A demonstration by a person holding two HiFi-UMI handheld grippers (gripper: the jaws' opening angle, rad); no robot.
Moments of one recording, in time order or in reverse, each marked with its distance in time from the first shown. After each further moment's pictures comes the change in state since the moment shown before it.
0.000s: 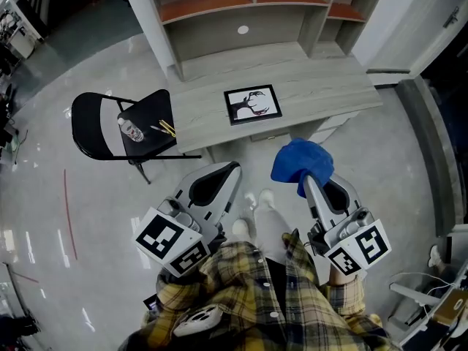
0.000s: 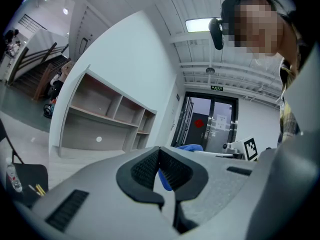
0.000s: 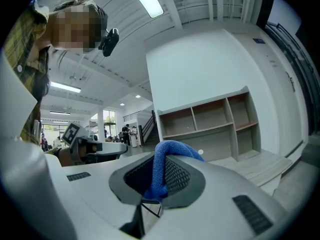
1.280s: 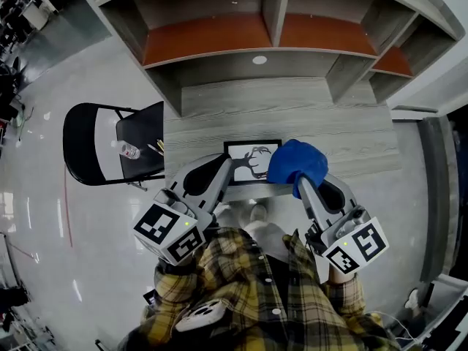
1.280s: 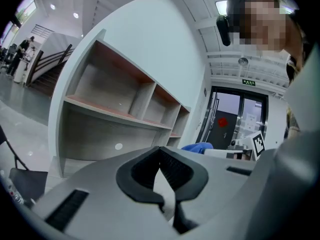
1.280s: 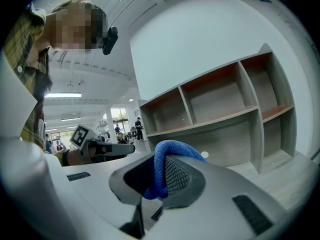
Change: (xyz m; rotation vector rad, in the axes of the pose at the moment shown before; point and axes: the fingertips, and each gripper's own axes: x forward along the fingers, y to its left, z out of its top) left arm 0.192 0.205 0.051 -0.075 0.039 0.224; right arm 0.220 -0.185 0.022 0.069 0.126 0.194
